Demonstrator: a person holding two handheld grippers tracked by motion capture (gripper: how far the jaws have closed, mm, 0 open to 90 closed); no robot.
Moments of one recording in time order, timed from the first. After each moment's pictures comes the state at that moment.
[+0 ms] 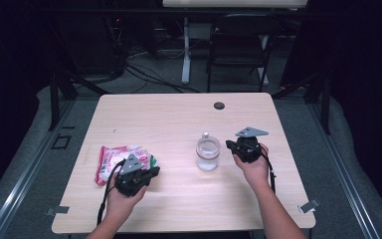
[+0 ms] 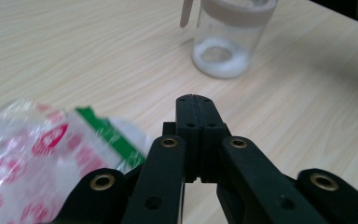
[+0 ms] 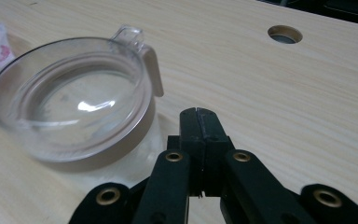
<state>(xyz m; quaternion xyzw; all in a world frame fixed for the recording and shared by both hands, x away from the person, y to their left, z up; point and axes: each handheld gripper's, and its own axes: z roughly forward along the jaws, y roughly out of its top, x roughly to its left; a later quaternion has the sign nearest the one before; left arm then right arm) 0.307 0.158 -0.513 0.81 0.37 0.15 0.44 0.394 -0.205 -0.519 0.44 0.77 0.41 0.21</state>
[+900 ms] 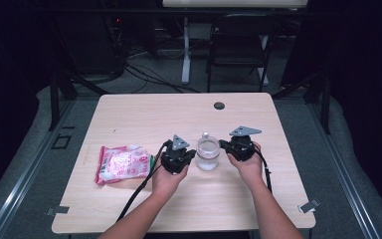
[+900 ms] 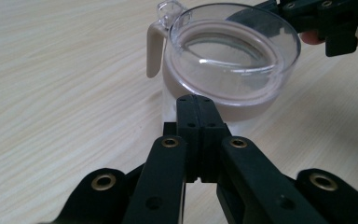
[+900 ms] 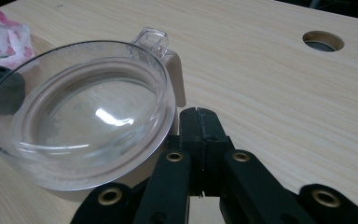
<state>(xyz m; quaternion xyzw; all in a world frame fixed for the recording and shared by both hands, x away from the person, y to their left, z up) 0.367 0.047 -0.517 0.81 0.38 0.15 0.42 0.408 -0.194 -0.531 0.41 0.78 0.43 0.18</state>
